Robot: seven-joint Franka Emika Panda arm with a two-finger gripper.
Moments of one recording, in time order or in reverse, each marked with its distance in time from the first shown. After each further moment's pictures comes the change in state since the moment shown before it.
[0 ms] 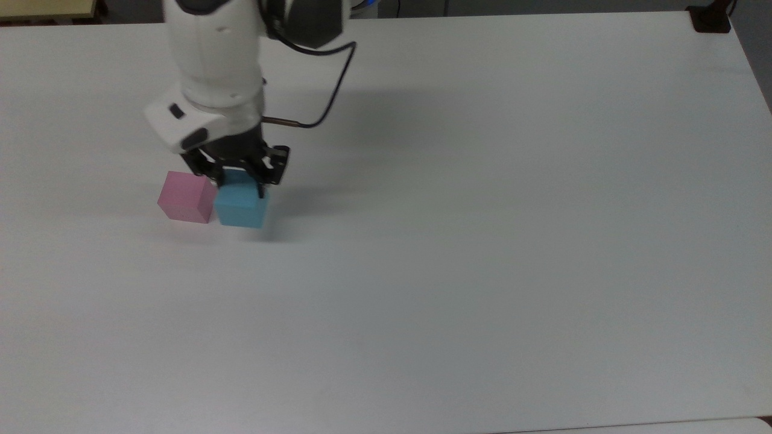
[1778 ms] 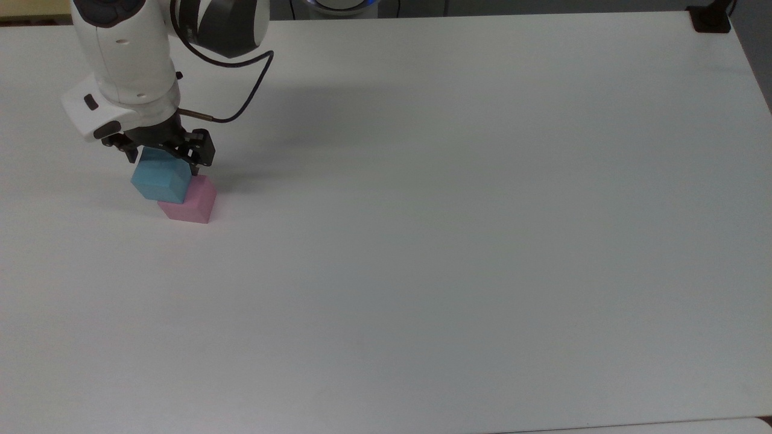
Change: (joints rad) arm -0.072 0.019 -0.092 -0.044 -0.065 -0.012 -0.069
